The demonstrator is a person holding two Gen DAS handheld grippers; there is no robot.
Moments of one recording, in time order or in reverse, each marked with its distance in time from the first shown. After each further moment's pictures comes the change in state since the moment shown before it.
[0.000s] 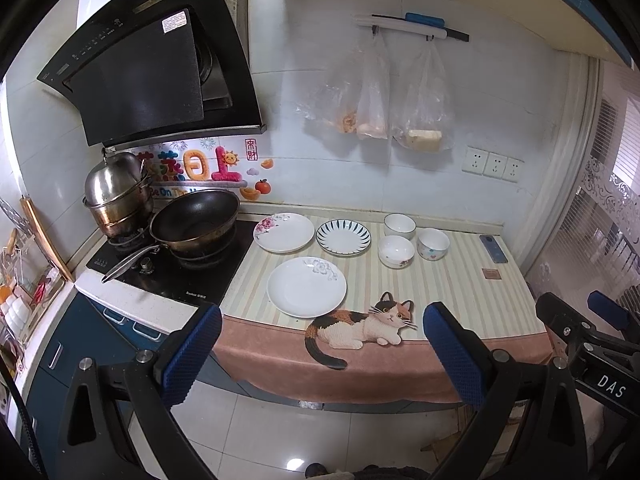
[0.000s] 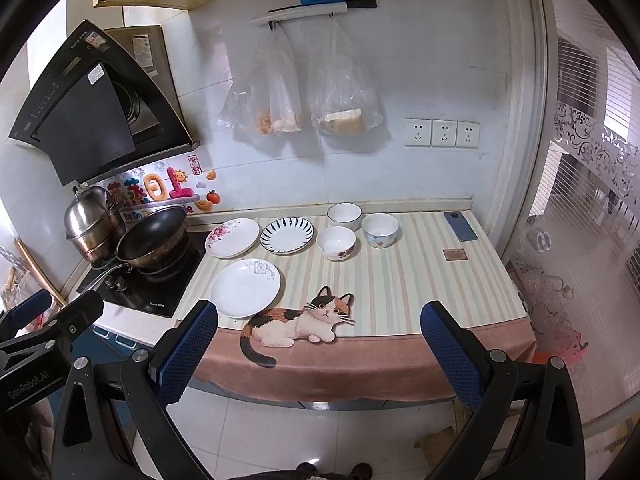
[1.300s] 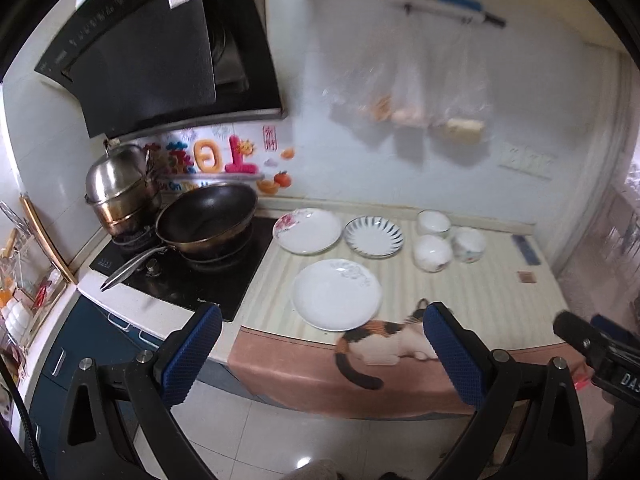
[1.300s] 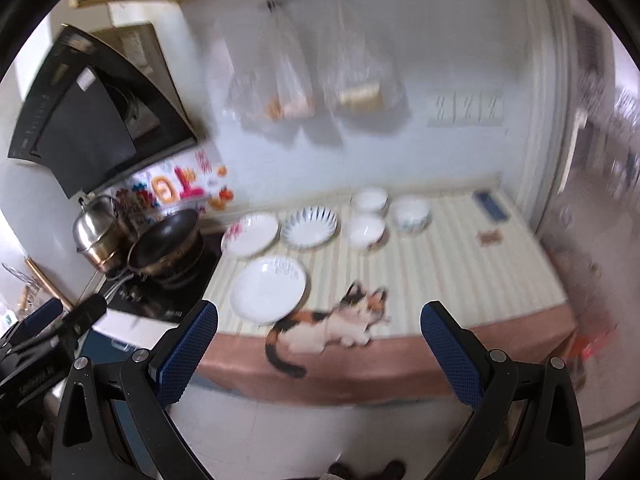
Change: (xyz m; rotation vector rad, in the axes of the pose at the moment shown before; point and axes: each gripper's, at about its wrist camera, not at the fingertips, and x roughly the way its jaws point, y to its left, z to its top) left arm 0.096 0.055 0.010 -0.009 0.024 0.060; right arm 0.098 0.015 0.002 0.105 0.123 0.101
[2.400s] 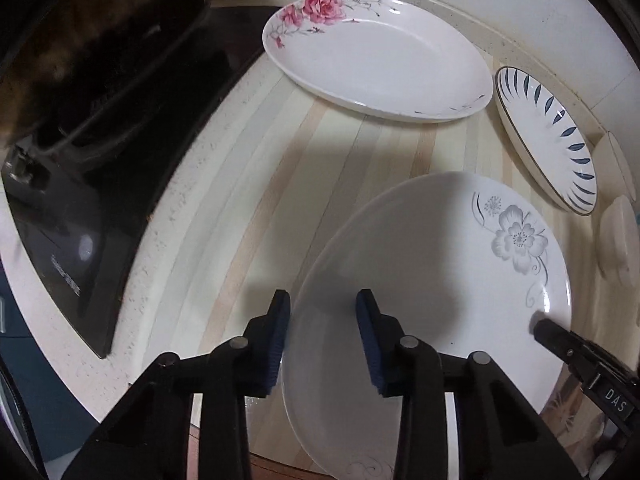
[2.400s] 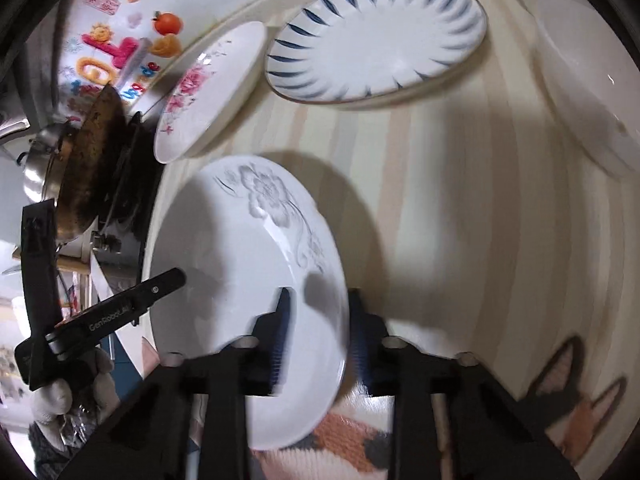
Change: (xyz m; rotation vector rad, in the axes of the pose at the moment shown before) left arm 0.464 0.058 -0.038 -0.188 0.638 0.052; right arm 0.569 0.017 0.007 -0.002 0.614 0.264
